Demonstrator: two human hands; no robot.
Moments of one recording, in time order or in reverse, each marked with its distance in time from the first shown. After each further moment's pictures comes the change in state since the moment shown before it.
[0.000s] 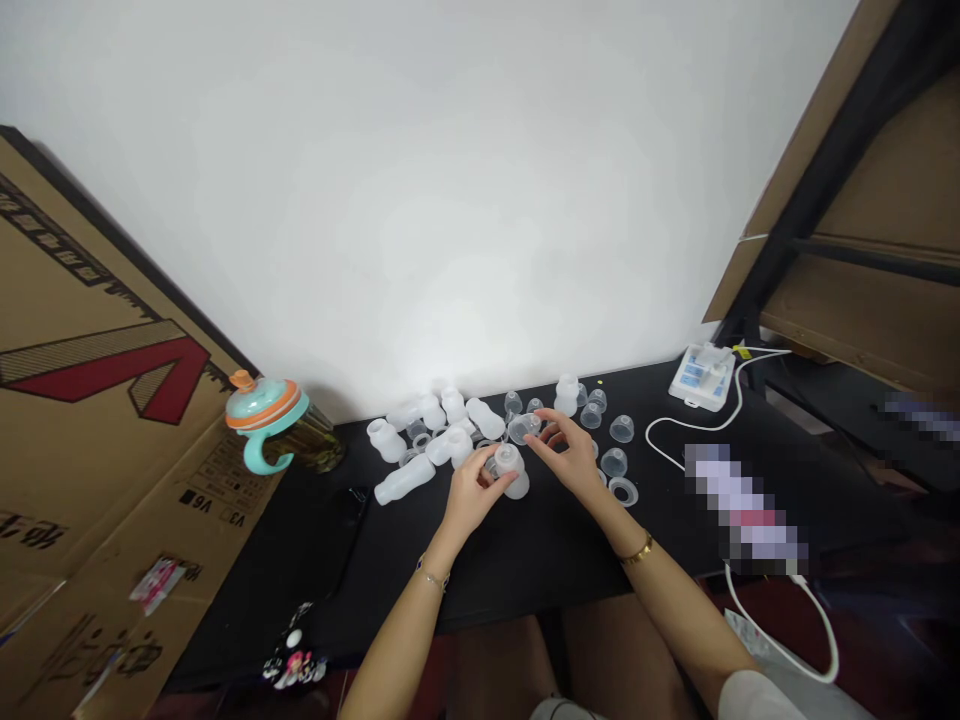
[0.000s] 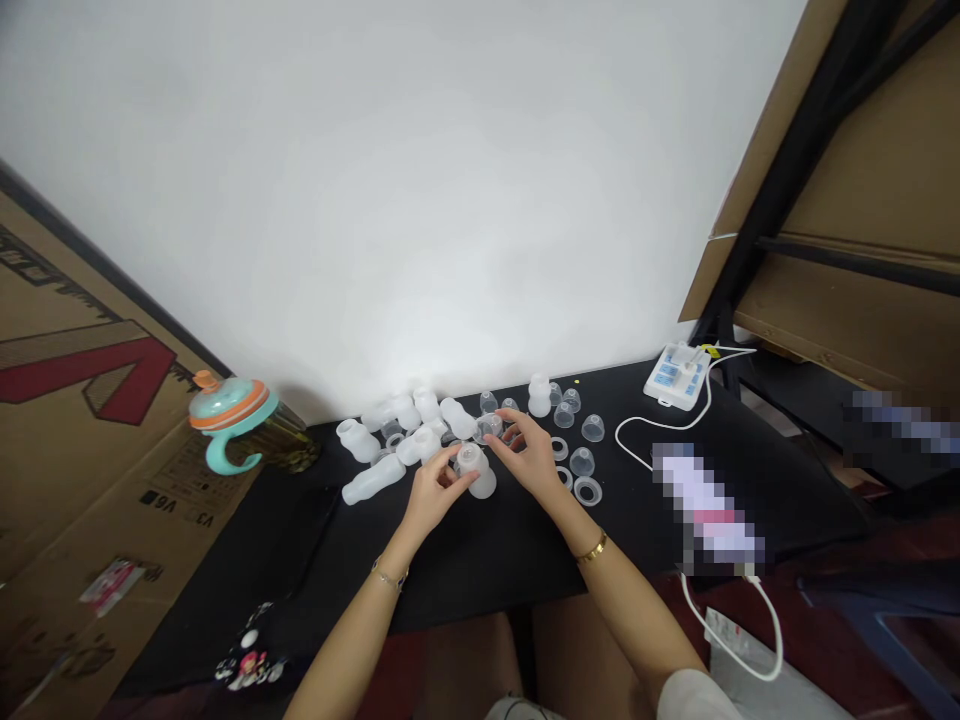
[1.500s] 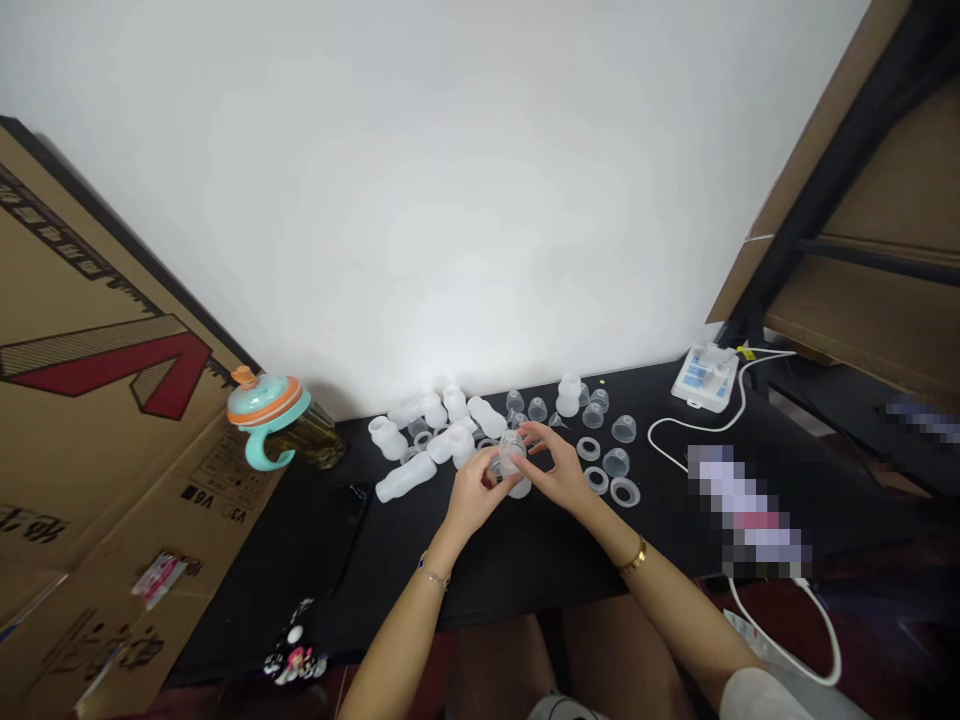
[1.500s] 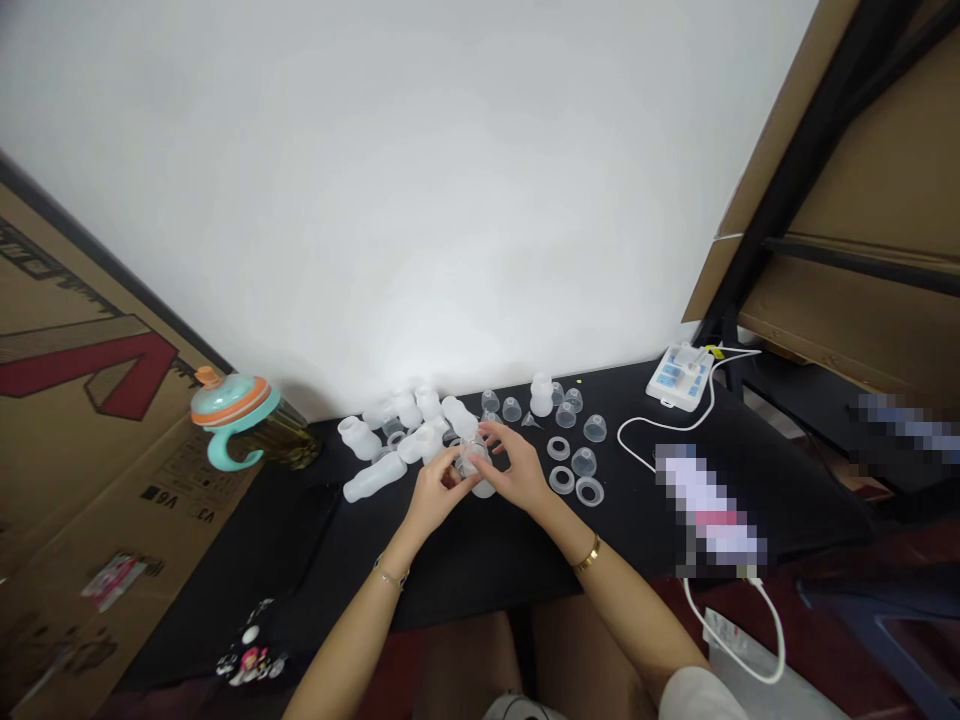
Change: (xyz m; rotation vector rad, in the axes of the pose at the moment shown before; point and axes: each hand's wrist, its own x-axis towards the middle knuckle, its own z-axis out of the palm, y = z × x) left_hand -0.002 -0.002 0.002 0.043 -0.042 0.064; right_hand -0.017 0.006 0.016 0.005 -0.133 -0.228
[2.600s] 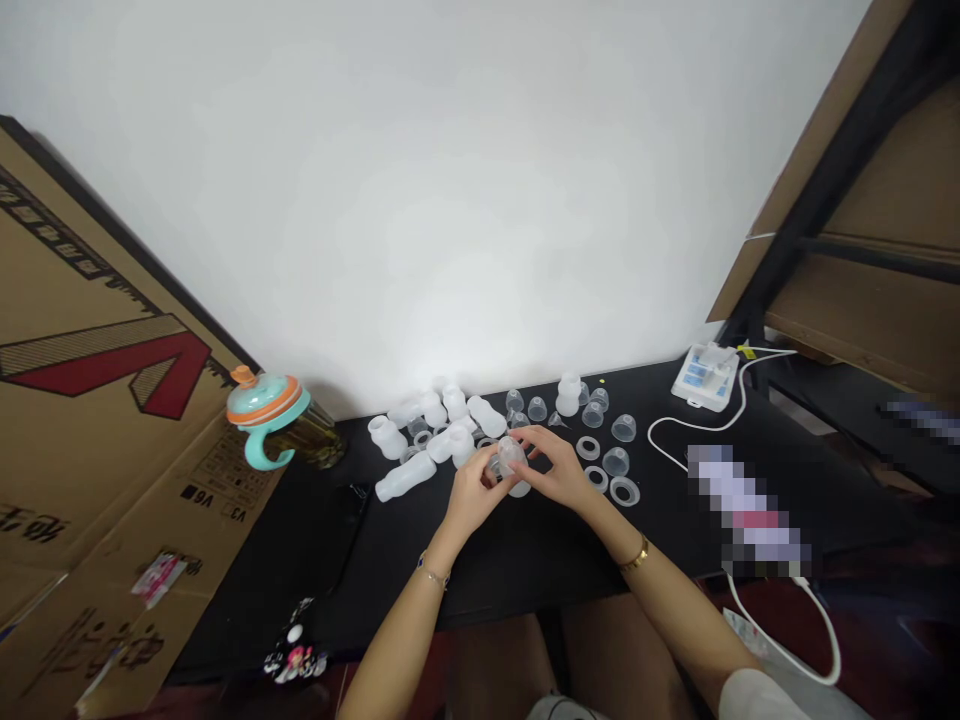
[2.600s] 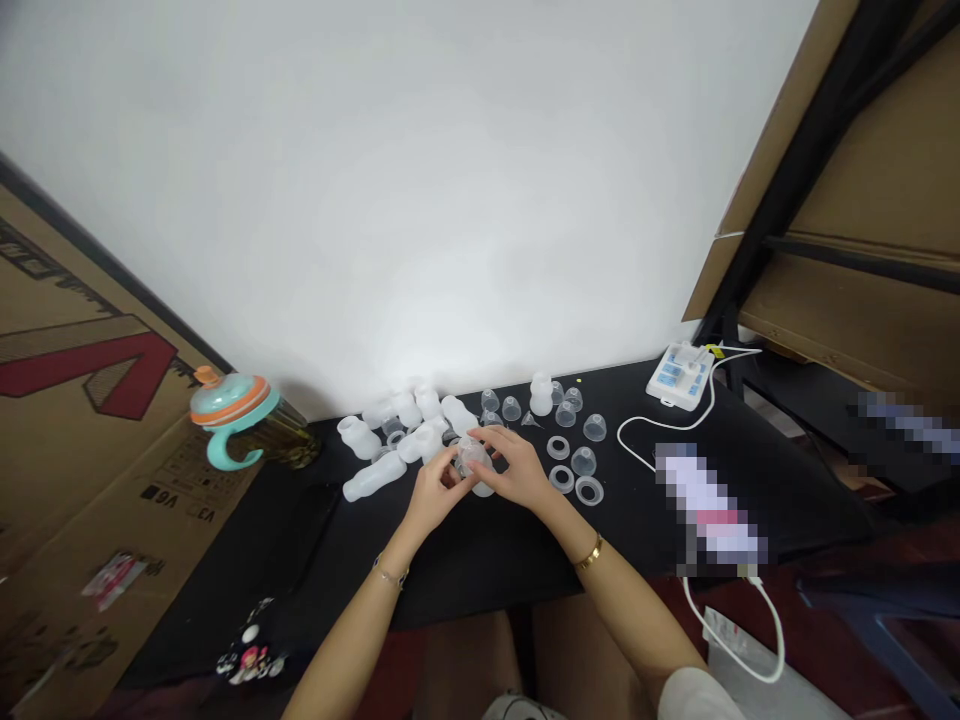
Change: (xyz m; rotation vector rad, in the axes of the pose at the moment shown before) left_hand 0.000 0.002 -0.001 -0.017 -0.017 -0.053; right_hand 0.007 -0.008 -0.009 0.019 -0.166 -0.048
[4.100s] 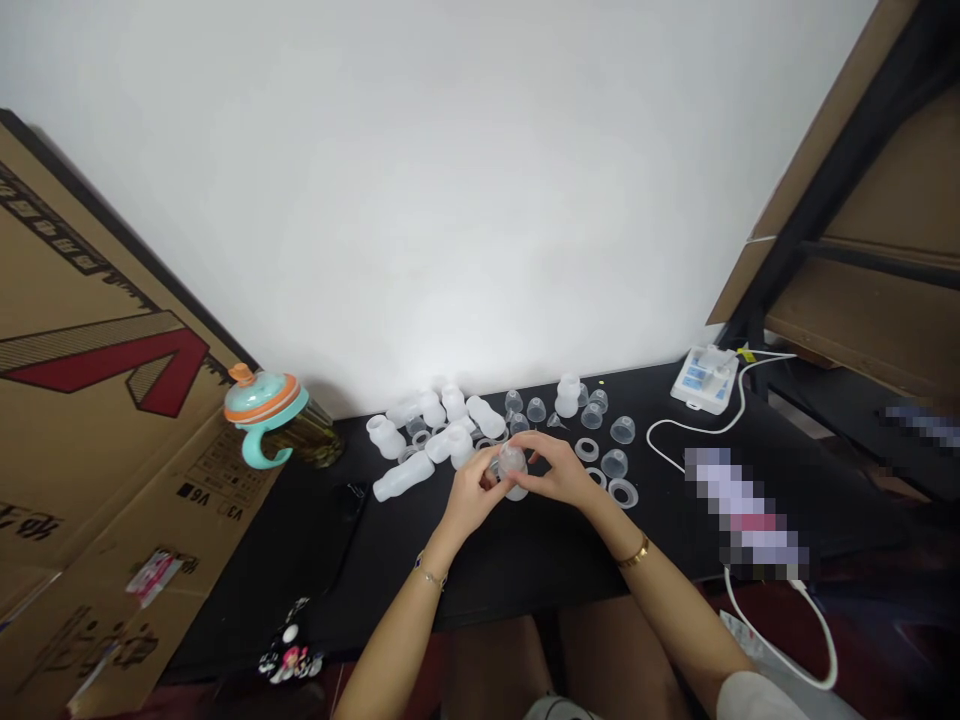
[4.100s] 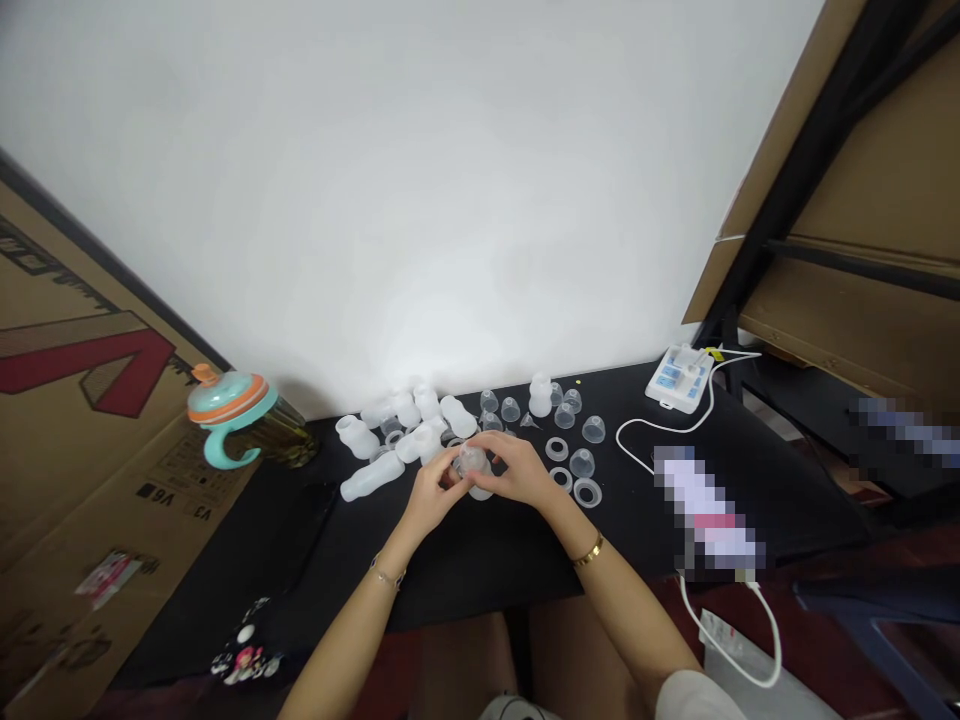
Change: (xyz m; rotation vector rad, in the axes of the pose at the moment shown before) left_hand -0.001 0.001 -0.001 -0.063 -0.019 0.058; right_hand 0.002 0.005 -0.009 -0.018 -0.115 -0.055
